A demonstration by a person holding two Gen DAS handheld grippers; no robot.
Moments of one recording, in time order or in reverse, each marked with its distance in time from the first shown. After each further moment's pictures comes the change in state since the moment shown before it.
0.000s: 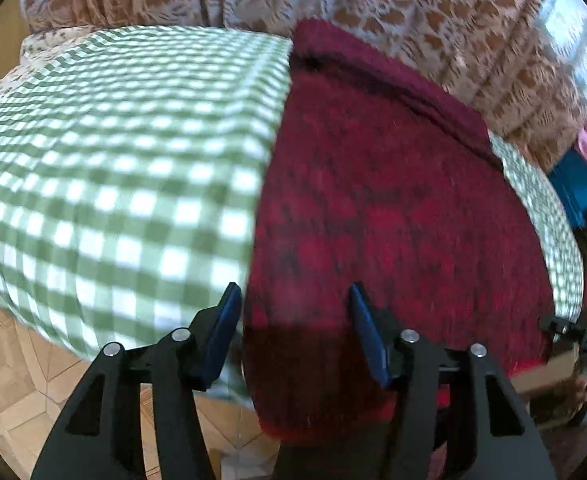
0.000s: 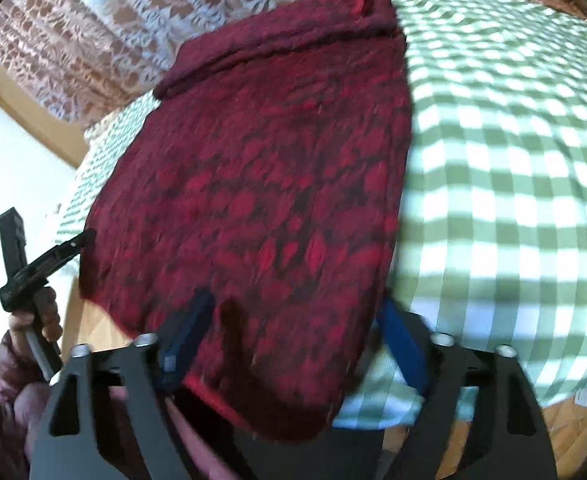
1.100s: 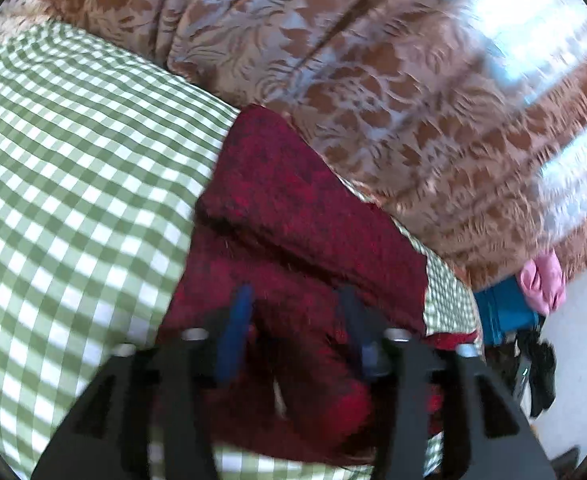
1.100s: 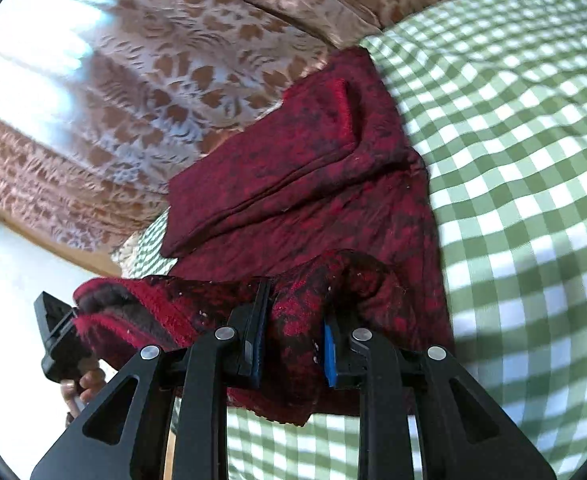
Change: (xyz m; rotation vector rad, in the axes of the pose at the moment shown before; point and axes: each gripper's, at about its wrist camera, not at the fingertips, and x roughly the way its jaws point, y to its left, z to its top) left arm 0.050 -0.009 0.207 -0.289 -0.088 -0.346; right arm 0.021 -0.040 0.160 0.330 -0.201 0.178
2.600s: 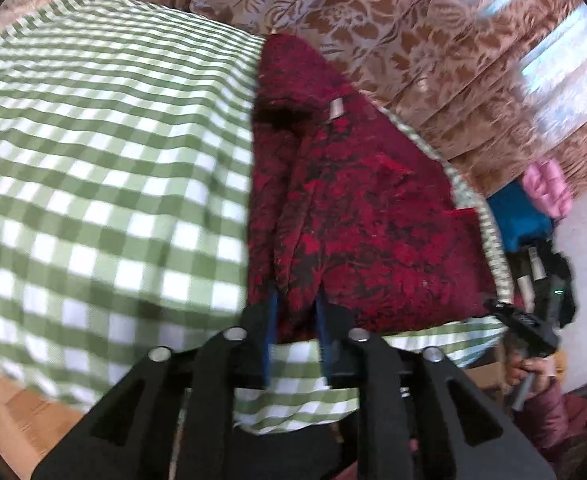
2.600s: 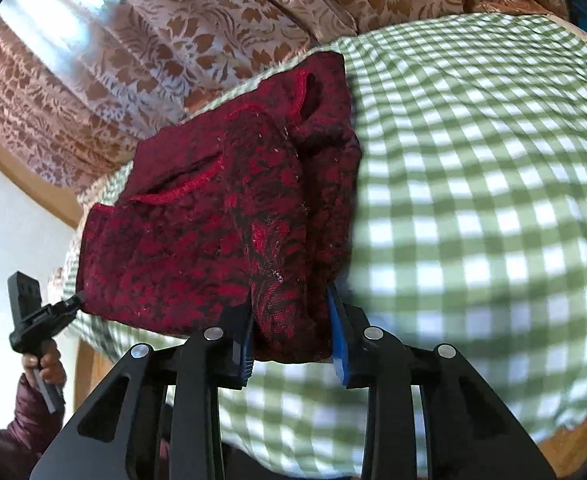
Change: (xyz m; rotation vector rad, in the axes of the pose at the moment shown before) left arm -0.073 0.048 -0.140 0.185 0.146 0.110; right arm -0.079 -0.035 -0.088 -0.247 0.027 -0.178
